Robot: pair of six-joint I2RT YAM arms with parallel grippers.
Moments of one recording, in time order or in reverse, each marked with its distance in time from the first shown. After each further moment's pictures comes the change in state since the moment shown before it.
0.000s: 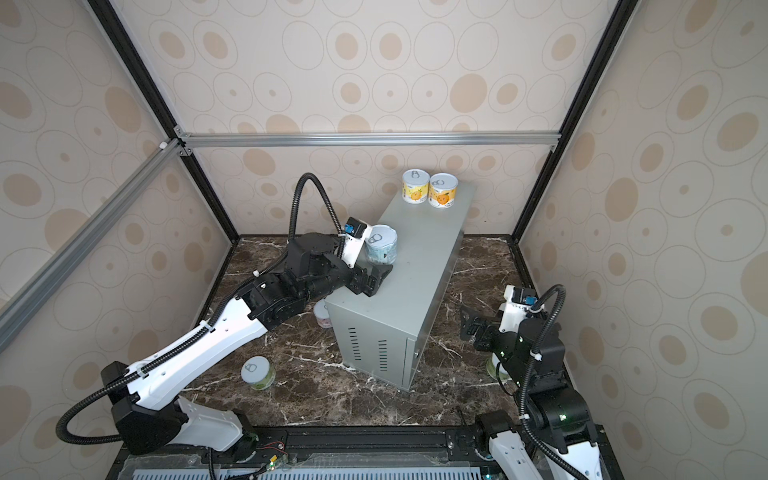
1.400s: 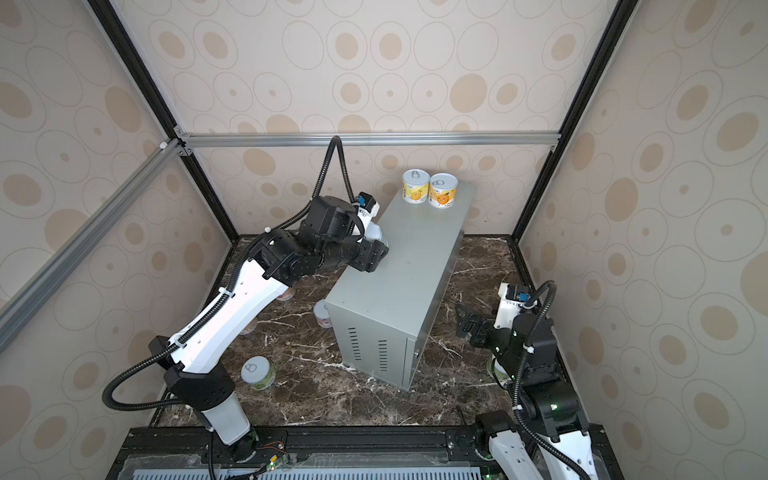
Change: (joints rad) left arm 0.032 0.348 0.681 -0.604 -0.043 -0.068; right arm -0.007 0.020 -0.049 0.062 -0.023 0.005
